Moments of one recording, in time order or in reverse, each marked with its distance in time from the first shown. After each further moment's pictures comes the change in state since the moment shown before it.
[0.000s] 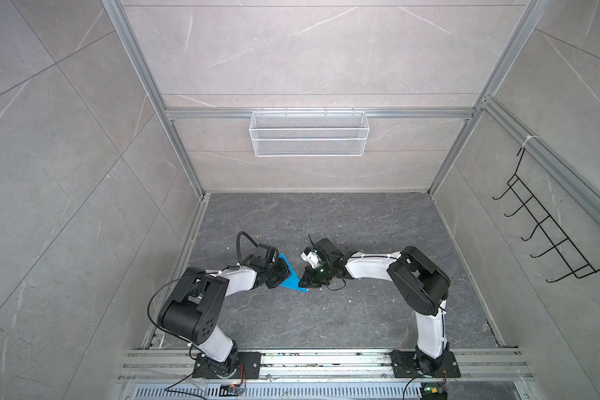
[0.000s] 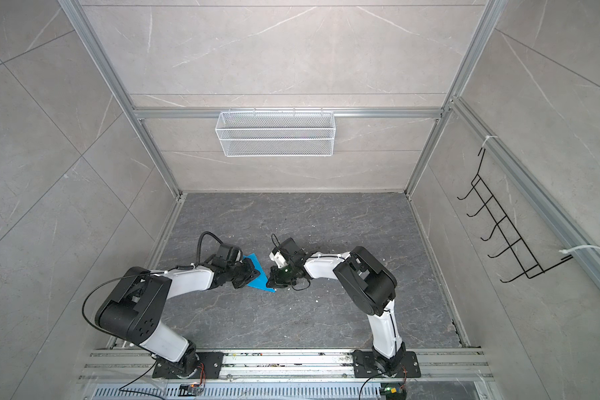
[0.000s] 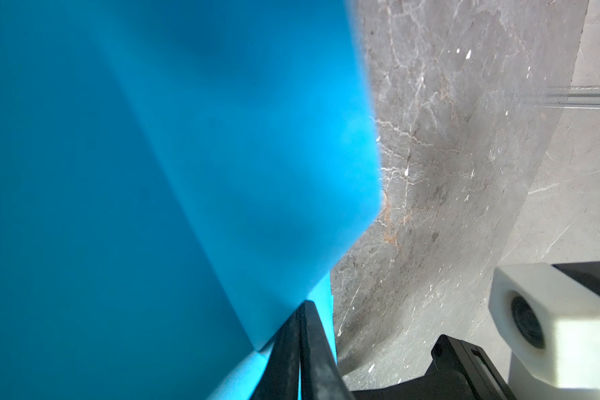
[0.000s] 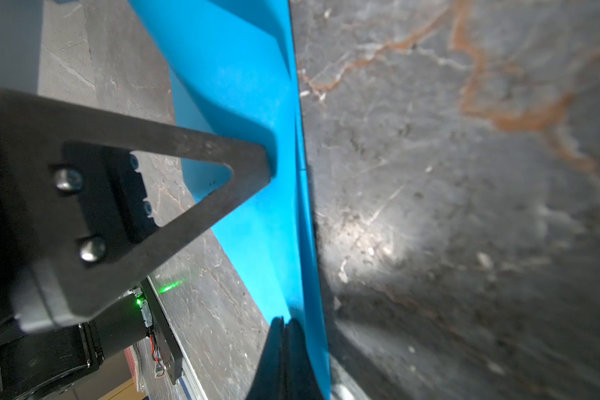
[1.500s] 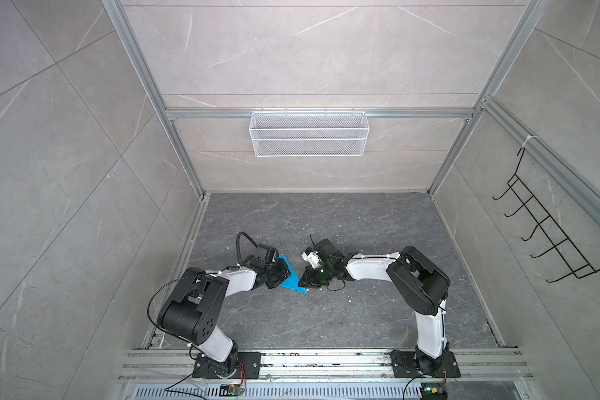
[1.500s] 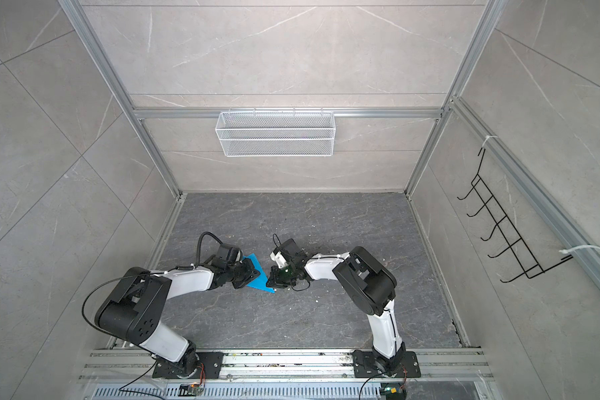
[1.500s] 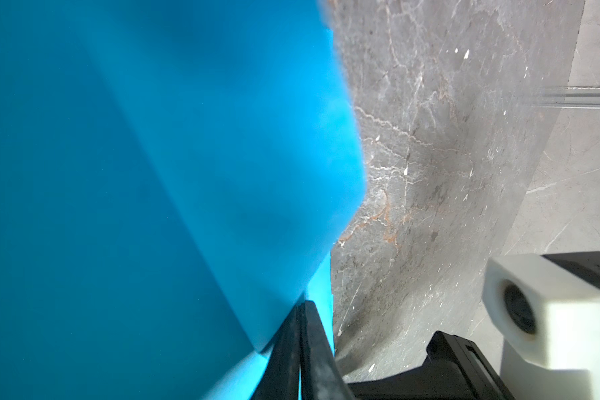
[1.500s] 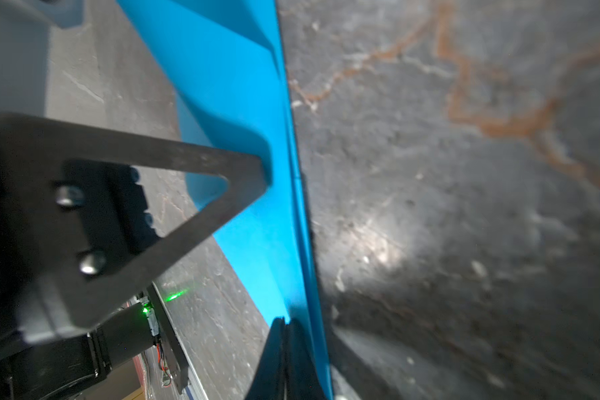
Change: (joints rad) left arm 0.000 -0.002 -0.008 0.012 0.000 0.000; right arm 0.000 0.002 -0.025 0.056 0.008 0.048
